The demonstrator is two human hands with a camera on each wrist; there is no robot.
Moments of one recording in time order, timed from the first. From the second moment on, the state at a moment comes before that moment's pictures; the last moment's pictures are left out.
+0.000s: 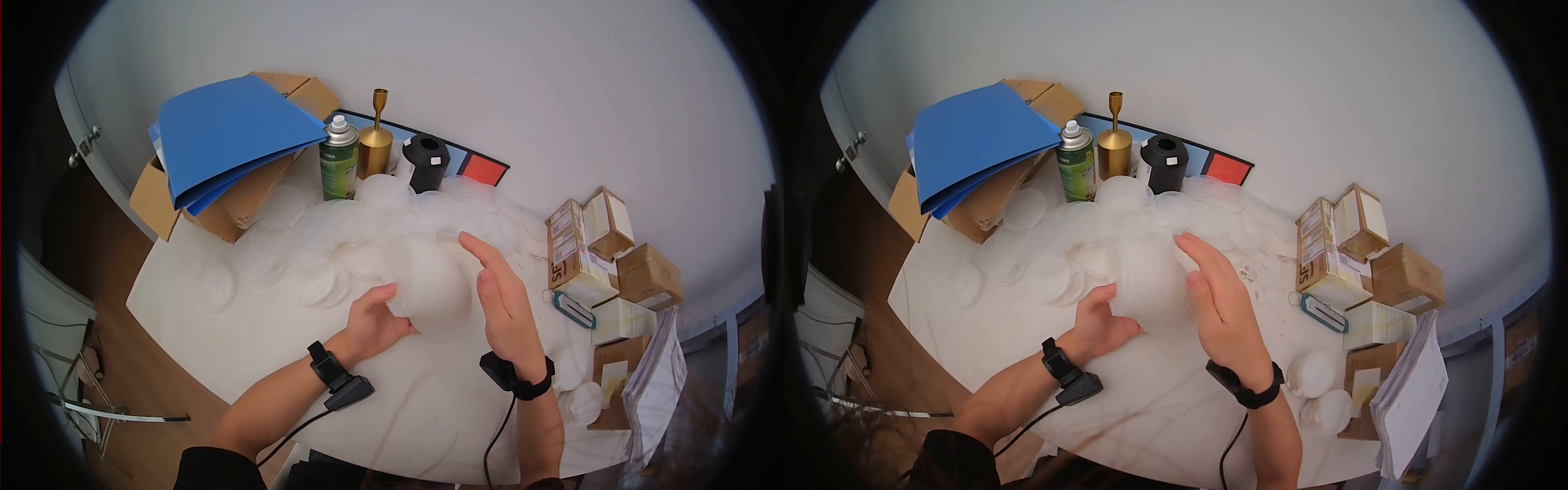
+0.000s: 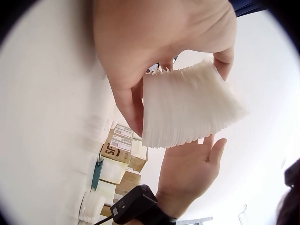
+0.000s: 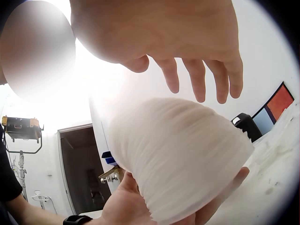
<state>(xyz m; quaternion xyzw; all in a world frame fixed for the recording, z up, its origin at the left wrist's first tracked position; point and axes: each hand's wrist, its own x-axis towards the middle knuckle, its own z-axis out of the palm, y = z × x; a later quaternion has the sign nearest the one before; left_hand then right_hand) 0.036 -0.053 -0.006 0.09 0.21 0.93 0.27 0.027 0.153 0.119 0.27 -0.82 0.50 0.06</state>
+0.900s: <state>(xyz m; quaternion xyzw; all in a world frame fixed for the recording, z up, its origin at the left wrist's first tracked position) 0.036 -0.055 -0.016 0.04 0.32 0.91 0.26 -0.035 0.273 0.031 -0.10 -0.99 0.03 0.14</state>
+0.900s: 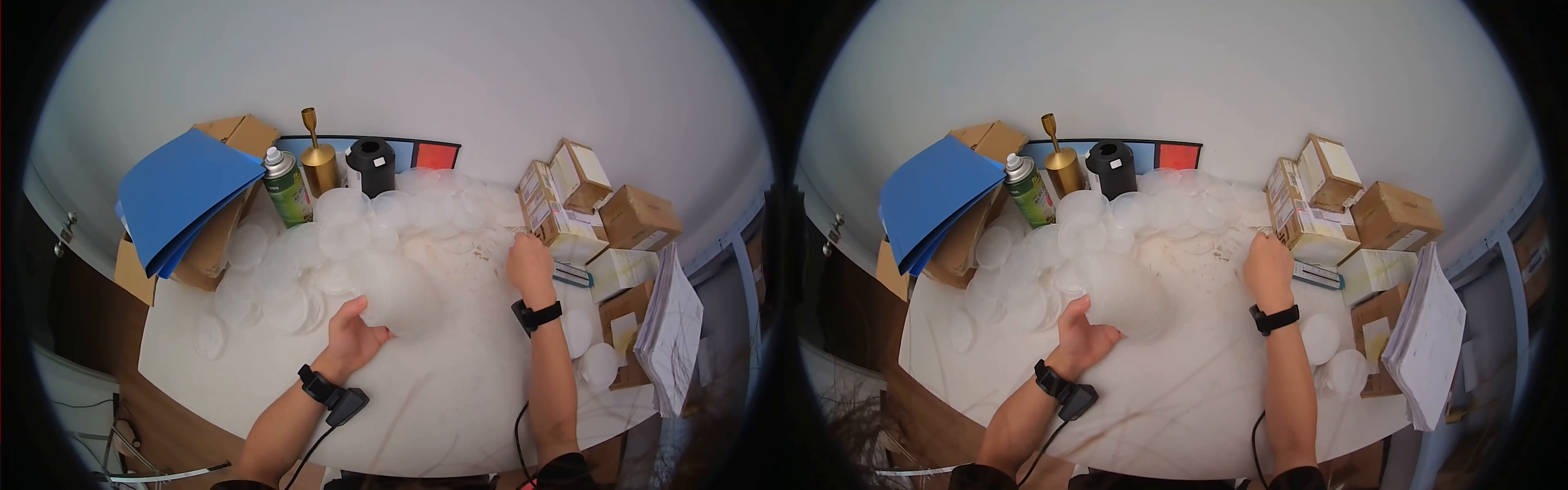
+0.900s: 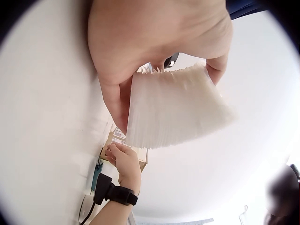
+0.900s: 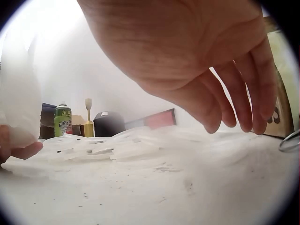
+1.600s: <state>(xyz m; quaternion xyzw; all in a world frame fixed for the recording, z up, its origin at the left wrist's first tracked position) 0.033 -0.043 -0.005 0.07 0.38 0.90 0.19 -0.028 0.281 0.052 0.10 -0.95 0.29 0.02</state>
